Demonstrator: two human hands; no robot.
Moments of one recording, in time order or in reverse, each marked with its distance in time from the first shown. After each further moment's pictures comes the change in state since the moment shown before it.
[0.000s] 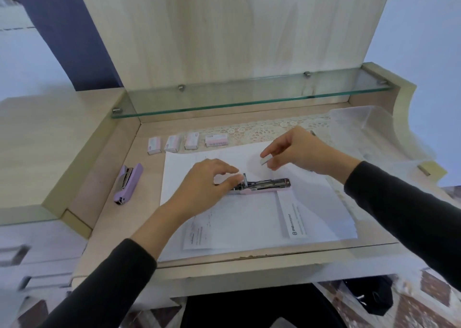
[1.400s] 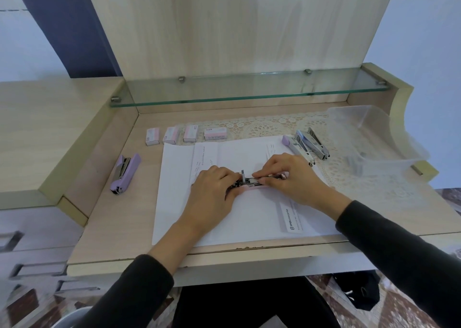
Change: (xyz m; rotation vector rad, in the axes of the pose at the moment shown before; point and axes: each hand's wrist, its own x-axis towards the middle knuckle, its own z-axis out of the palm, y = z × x) left_hand -0.019 -0.008 0.045 0.224 0.227 0.191; right_hand -0.020 0.040 0.043 -0.176 0.126 -0.276
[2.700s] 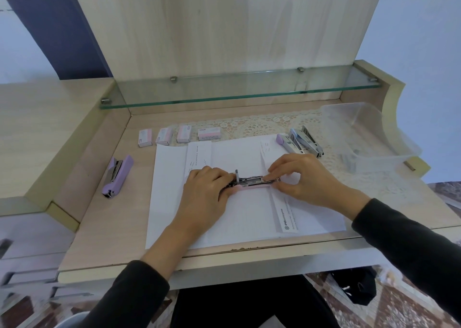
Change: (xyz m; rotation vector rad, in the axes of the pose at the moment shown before) left_hand 0.000 -0.002 0.000 0.052 0.067 0.052; right_hand -0.015 0.018 -0.024 -0.216 0.020 -0.205
